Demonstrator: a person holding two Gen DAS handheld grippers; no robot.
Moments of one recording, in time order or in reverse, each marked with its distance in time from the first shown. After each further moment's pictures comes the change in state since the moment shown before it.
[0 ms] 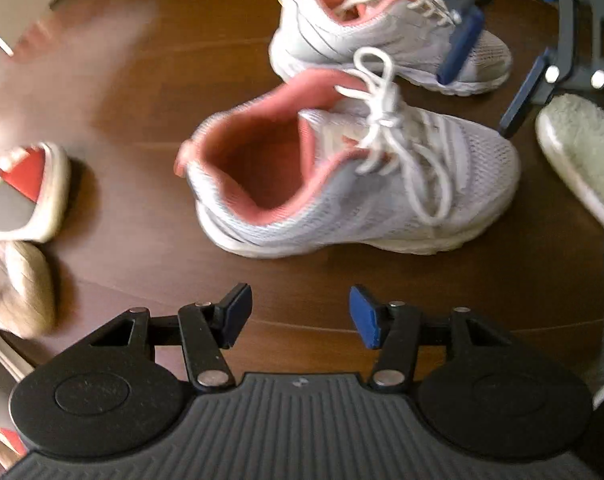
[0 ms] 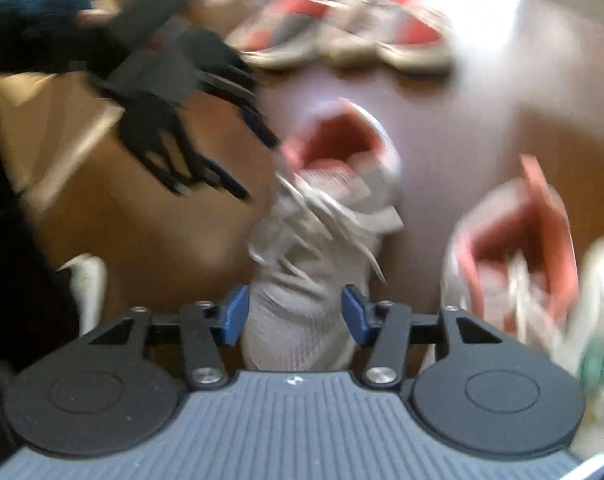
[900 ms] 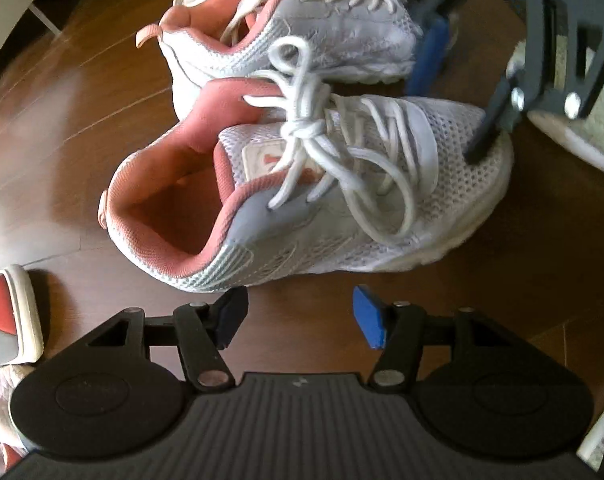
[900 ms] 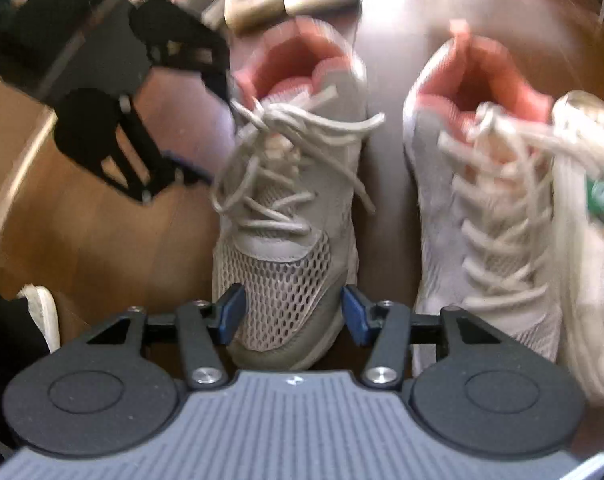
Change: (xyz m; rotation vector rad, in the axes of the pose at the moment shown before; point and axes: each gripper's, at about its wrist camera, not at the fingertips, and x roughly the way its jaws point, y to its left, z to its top) left arm 0.031 -0.049 0.046 0.286 0.029 -0.028; right arm -0.013 0.005 -0.058 0.154 -0.037 -0.081
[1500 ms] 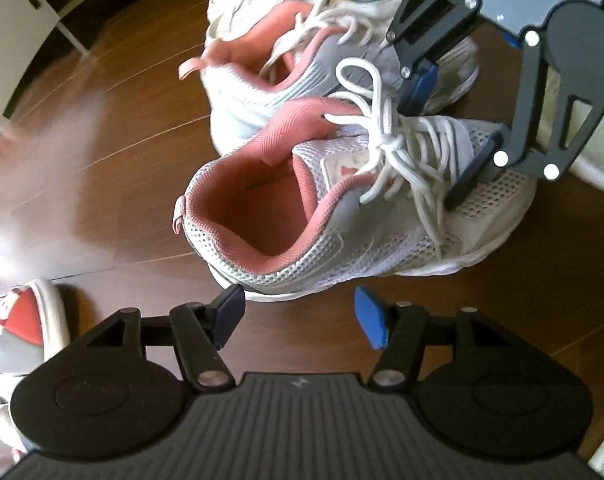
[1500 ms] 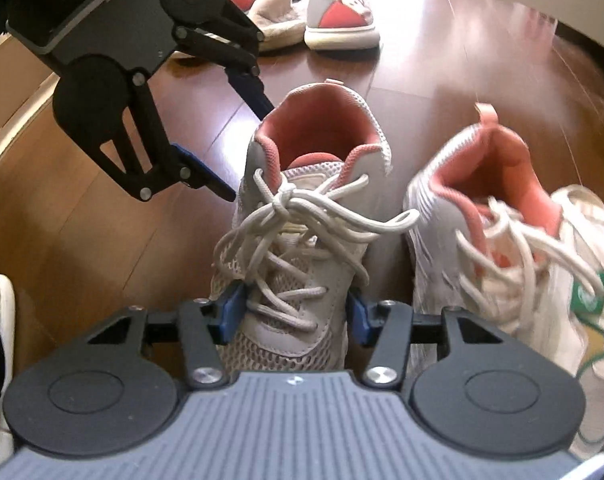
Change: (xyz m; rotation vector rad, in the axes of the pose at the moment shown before) left arm -0.014 0.007 0.018 -0.032 -0.087 0.021; right arm 0.018 0.019 0.015 -0.149 -0.004 -0.120
